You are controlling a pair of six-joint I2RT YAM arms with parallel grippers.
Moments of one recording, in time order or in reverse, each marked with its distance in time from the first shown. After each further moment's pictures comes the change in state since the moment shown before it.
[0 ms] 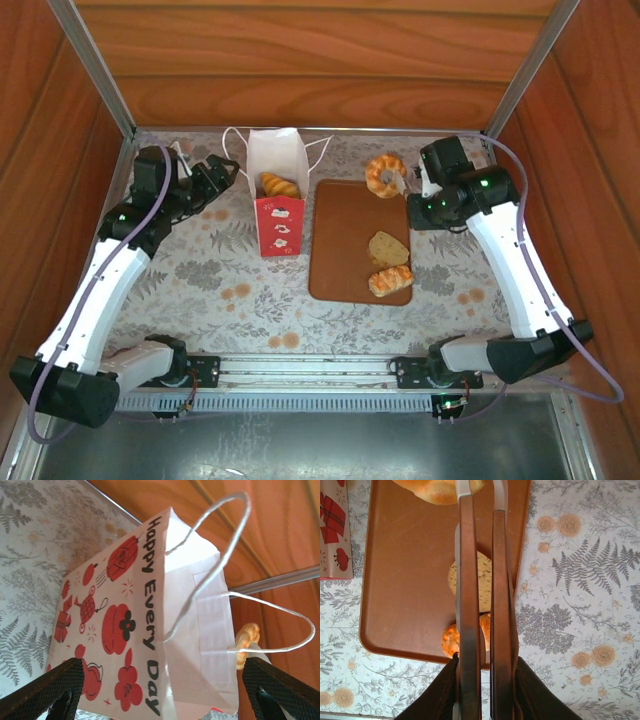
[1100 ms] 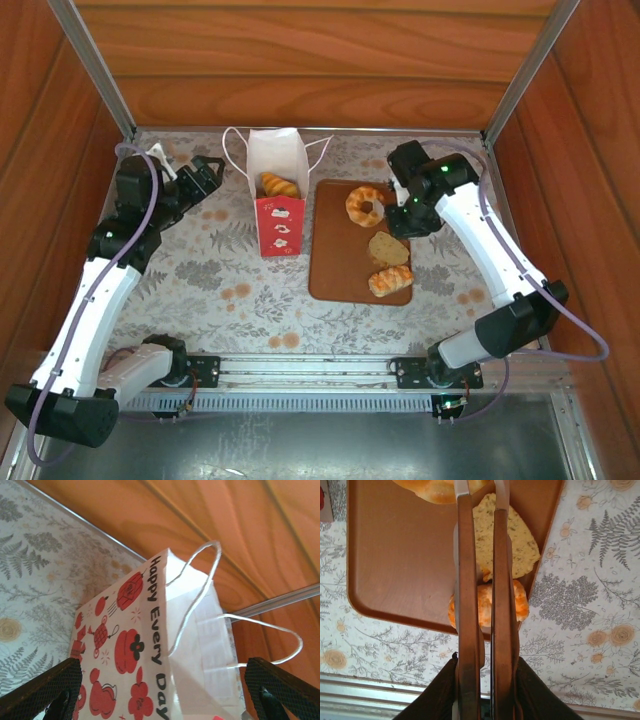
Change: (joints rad) left arm 0.060 -0.115 -0.046 0.043 -0.050 0.058; right arm 0.081 0.159 0.002 -0.080 -0.037 0.010
